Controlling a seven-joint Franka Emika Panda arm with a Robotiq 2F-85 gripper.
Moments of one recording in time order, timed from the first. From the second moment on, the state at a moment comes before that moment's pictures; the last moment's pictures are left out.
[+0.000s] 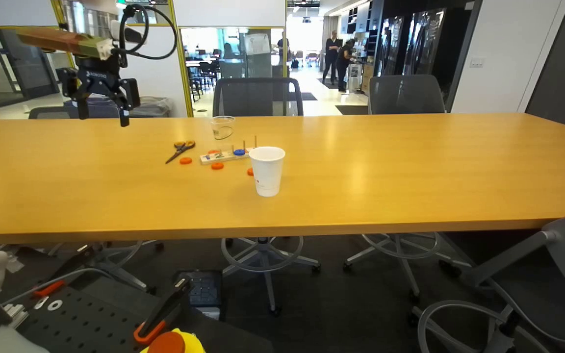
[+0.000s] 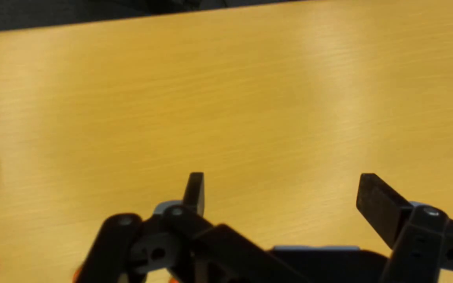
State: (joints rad) arm 0.24 -0.25 0.20 -2.52 0.23 2.23 -0.05
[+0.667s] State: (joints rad) arm 0.16 0.15 0.14 -2.35 0.01 2.56 -0.24
